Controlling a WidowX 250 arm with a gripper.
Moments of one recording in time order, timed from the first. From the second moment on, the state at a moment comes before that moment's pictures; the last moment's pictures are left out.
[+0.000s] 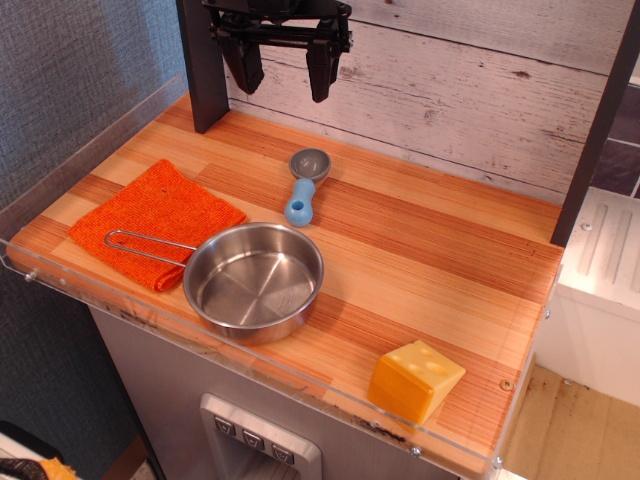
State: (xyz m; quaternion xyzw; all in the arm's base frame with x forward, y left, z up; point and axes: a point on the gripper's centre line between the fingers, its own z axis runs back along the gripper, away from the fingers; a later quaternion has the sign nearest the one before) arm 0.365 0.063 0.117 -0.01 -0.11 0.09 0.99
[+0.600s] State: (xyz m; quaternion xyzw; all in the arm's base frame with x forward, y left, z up) arm 0.350 0.064 0.108 0.00 -0.08 0.06 1.00
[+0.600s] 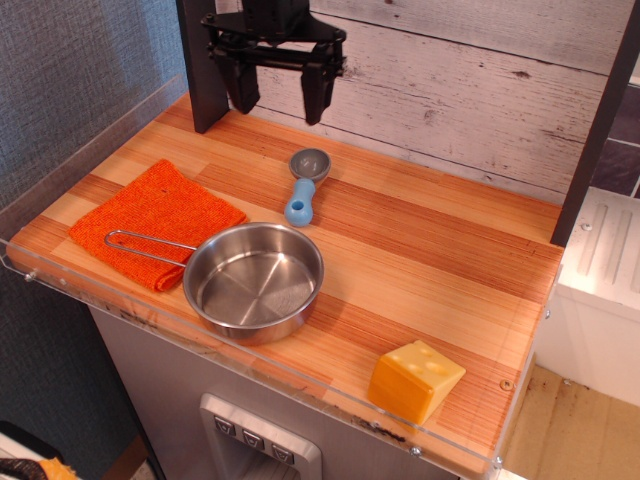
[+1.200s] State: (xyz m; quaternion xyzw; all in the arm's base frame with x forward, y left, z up) arm 0.279 0.048 0.115 -0.04 -0.07 0.01 1.00
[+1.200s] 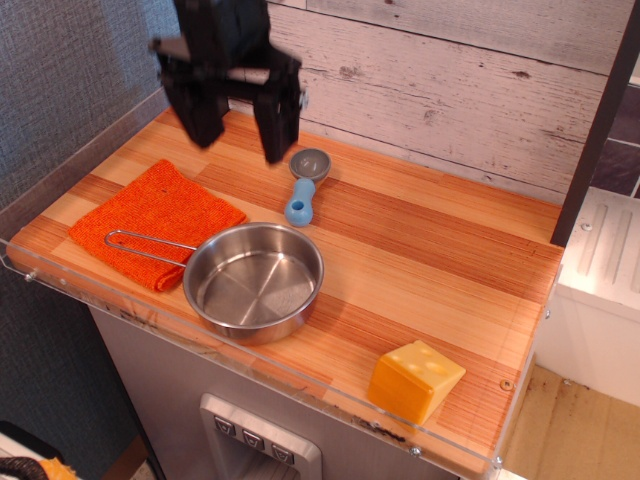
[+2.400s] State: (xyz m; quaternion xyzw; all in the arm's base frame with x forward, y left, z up) arm 0.244 -0.007 0.012 0.07 -0.01 -0.06 1.00
